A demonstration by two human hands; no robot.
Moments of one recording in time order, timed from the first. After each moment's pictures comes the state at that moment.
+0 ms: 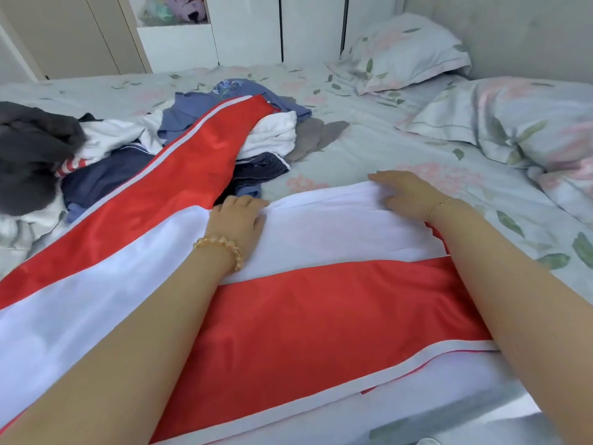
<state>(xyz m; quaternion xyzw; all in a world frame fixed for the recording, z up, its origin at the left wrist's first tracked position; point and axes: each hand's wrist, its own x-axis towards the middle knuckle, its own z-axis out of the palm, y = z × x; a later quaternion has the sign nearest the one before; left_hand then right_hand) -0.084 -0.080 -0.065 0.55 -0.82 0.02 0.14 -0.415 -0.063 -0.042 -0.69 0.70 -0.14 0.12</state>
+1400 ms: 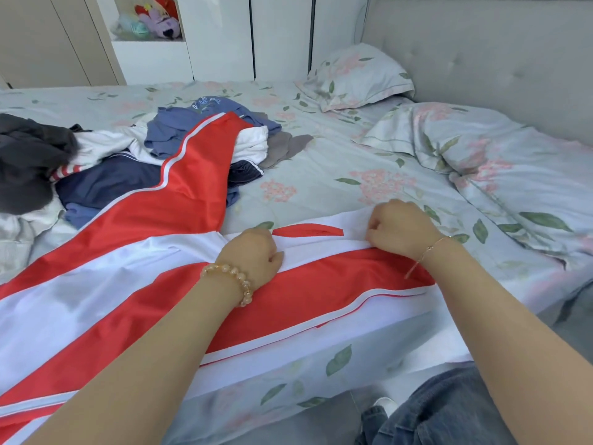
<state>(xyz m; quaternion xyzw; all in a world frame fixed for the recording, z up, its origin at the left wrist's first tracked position) -0.113 0.038 -0.030 0.44 -0.89 -0.10 0.12 -0.371 0.102 0.022 -0.66 0.75 -0.06 -0.01</state>
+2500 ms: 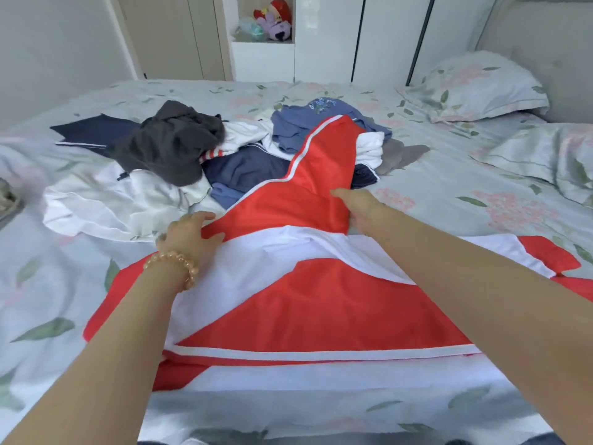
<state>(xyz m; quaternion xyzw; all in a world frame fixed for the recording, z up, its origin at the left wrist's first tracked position) 0.166 0.014 -0.026 0.75 -0.61 -0.14 0.23 -0.127 -0.064 -0.007 -0.37 0.62 -0.45 0.52</state>
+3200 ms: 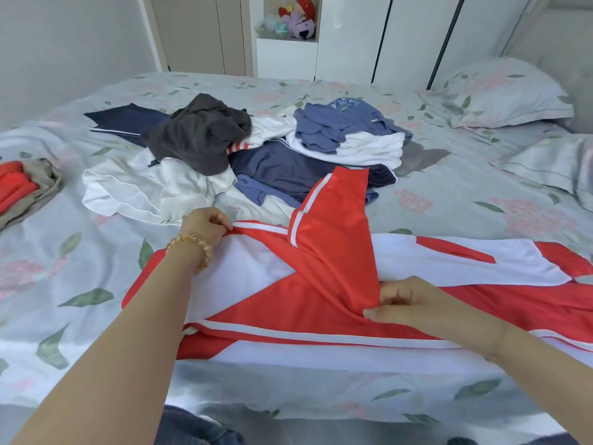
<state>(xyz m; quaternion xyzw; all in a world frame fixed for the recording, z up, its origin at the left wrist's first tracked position) 0.183 0.016 -0.028 0.73 -0.54 -0.25 0.34 -0.161 0.144 0.018 -0.66 0.54 -0.14 0.51</state>
